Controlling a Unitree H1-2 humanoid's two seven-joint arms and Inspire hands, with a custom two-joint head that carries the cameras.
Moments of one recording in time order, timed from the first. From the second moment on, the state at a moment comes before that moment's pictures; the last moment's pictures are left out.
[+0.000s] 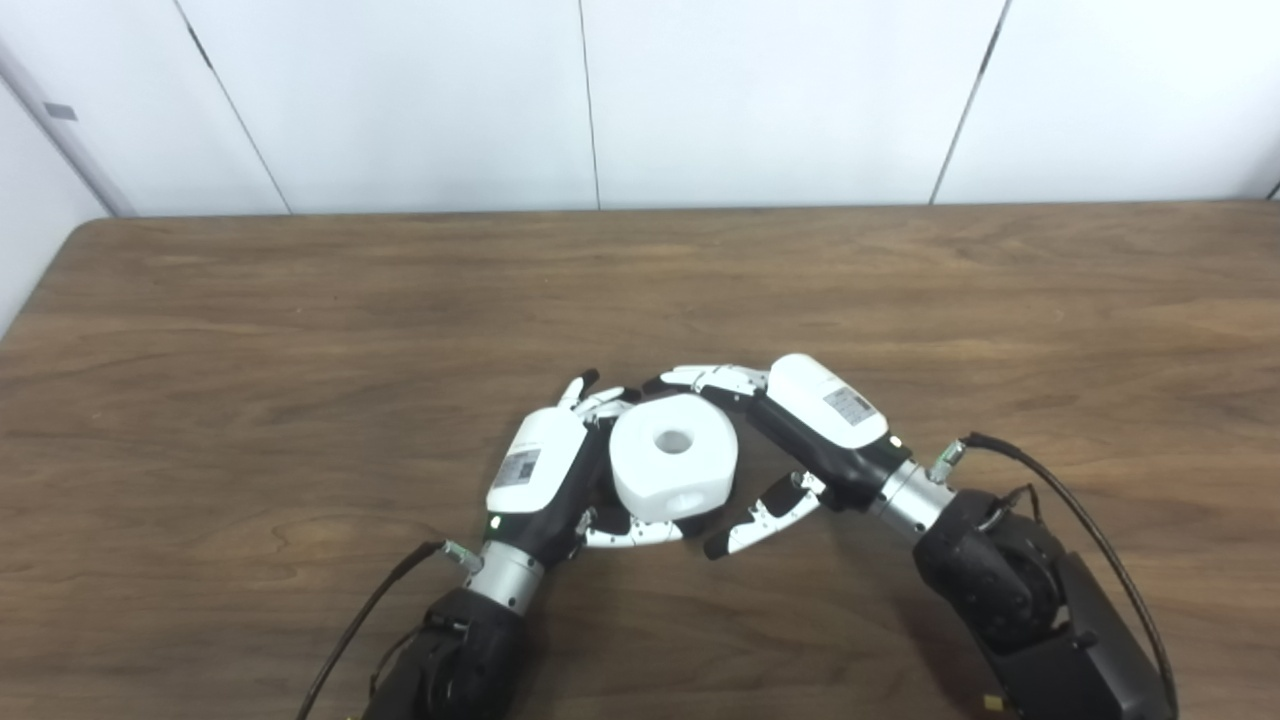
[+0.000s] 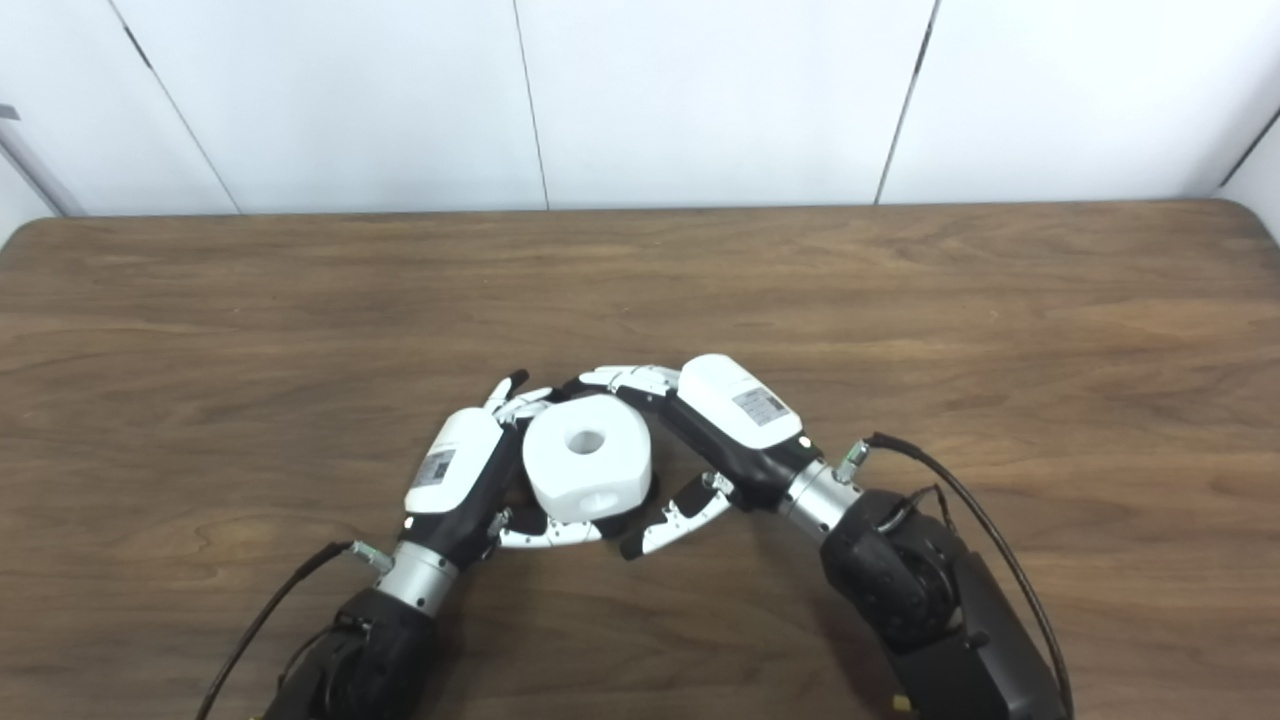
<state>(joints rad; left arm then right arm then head) -0.01 0.12 -0.36 -0.05 0.73 -0.11 0.08 -0.20 -0.27 0.32 -0.12 -0.60 -0.27 0.27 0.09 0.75</state>
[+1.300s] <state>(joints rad) -0.01 0.13 -0.34 -0.05 0.67 -0.10 0.07 -0.18 -0.31 0.23 -0.10 -0.51 -0.18 0.28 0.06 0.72</state>
